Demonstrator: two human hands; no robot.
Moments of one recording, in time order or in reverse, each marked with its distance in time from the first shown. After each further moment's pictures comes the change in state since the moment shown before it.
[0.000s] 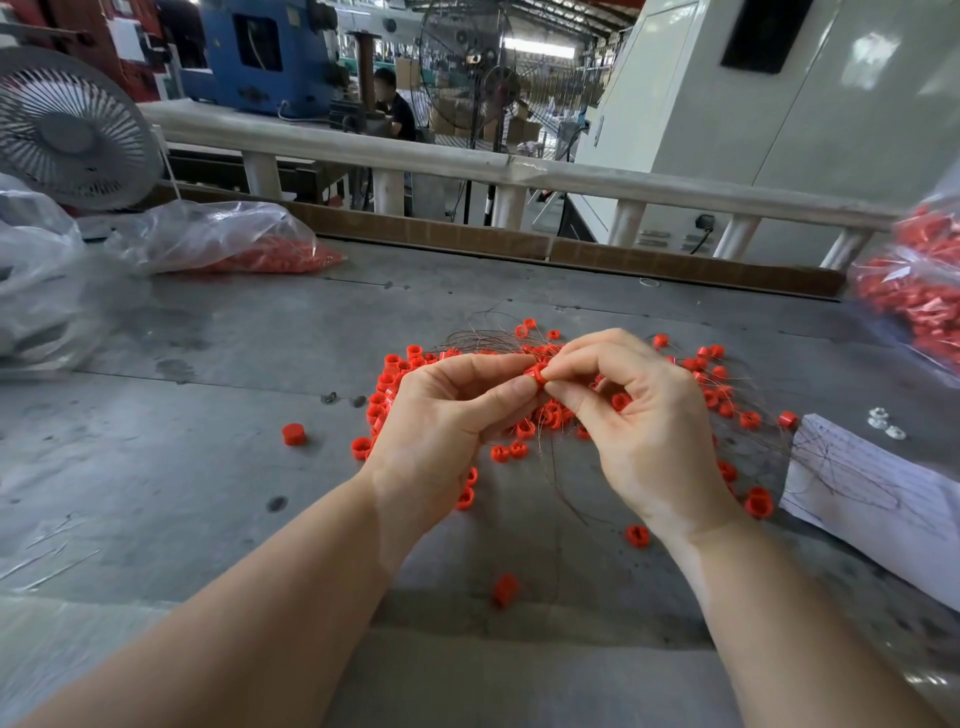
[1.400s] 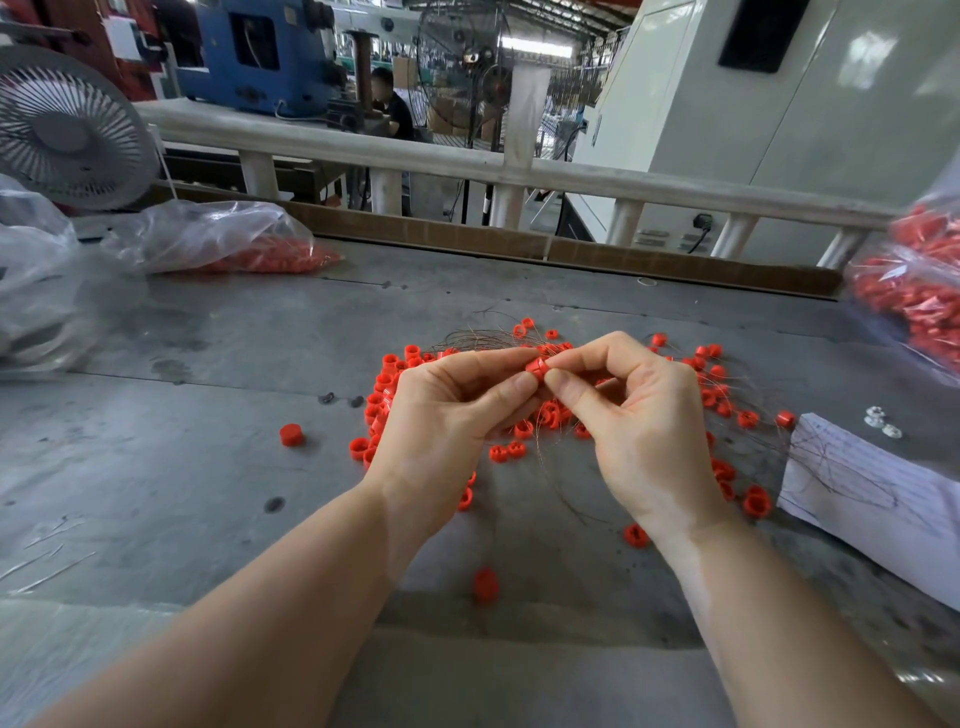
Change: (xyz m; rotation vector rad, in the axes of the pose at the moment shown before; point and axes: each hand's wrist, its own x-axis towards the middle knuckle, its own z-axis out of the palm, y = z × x) left_hand -0.002 -0.001 0.005 0.057 -0.011 0.101; right_hand 0.001 -0.011 0.004 0.151 0.058 0.290
